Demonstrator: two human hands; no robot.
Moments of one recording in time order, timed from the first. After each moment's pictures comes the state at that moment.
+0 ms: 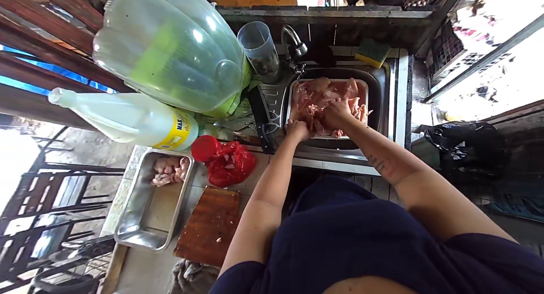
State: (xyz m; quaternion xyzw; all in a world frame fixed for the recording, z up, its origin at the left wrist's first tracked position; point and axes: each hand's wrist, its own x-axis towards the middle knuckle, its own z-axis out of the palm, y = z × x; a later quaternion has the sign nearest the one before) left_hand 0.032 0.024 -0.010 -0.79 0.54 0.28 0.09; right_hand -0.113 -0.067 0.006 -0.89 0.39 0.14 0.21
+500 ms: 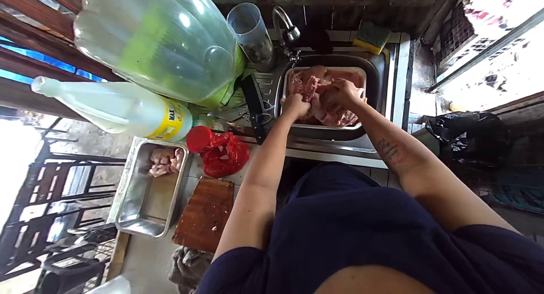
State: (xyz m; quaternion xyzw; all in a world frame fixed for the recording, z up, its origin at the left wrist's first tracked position) left_hand 0.028 -0.010 0.024 -0.80 0.52 0.29 -0.01; right_hand -0.152 -0.108 -0.022 -0.79 0.43 -0.13 0.42
